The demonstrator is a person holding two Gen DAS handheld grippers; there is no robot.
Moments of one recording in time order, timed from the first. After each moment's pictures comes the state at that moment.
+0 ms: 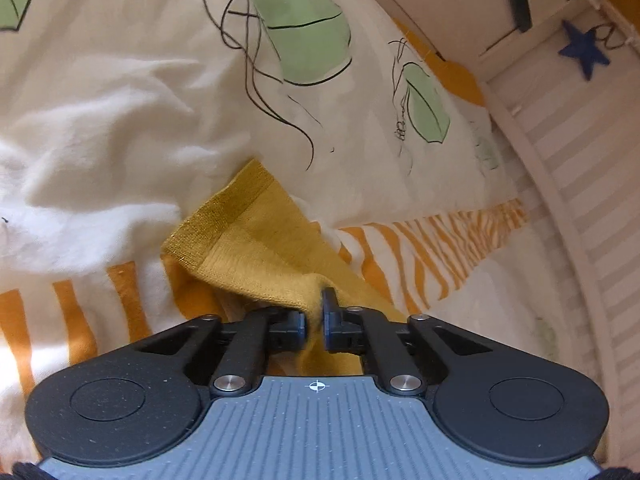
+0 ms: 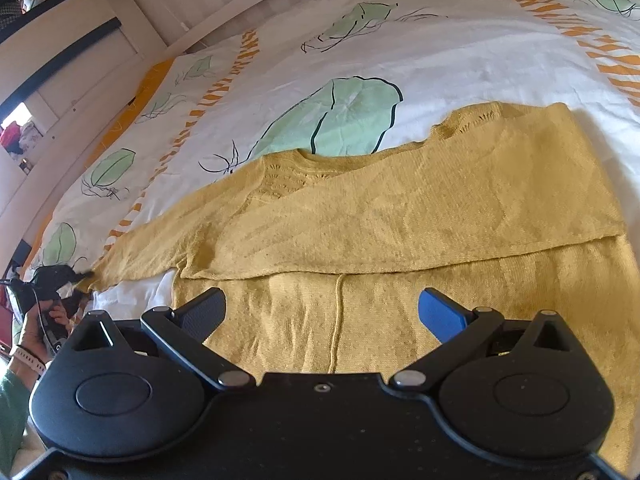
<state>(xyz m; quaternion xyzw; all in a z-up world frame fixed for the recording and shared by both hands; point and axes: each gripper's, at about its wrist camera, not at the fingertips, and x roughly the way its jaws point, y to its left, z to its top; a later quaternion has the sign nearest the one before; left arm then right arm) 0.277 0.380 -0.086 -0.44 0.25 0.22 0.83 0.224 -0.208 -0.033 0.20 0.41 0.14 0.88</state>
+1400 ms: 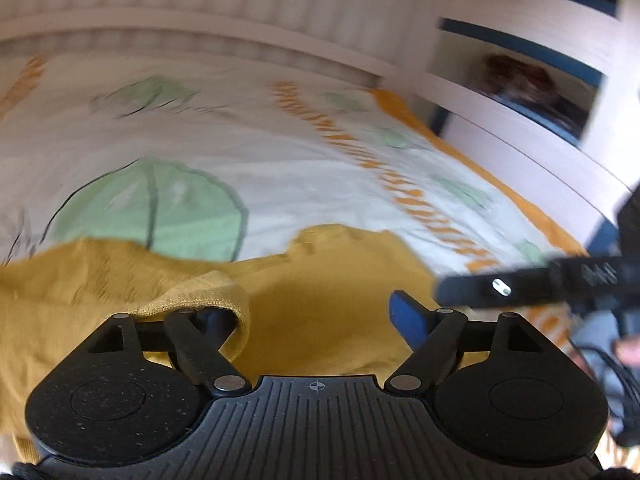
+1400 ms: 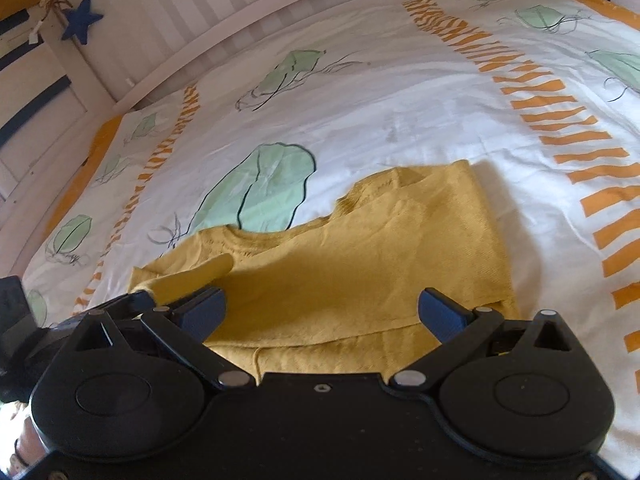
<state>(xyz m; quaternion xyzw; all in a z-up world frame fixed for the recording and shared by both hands) 0.281 -0.049 -0.015 -0.02 0.31 -0.35 0.88 0.231 -0.274 -0.004 0.23 0.38 0.05 0.90</state>
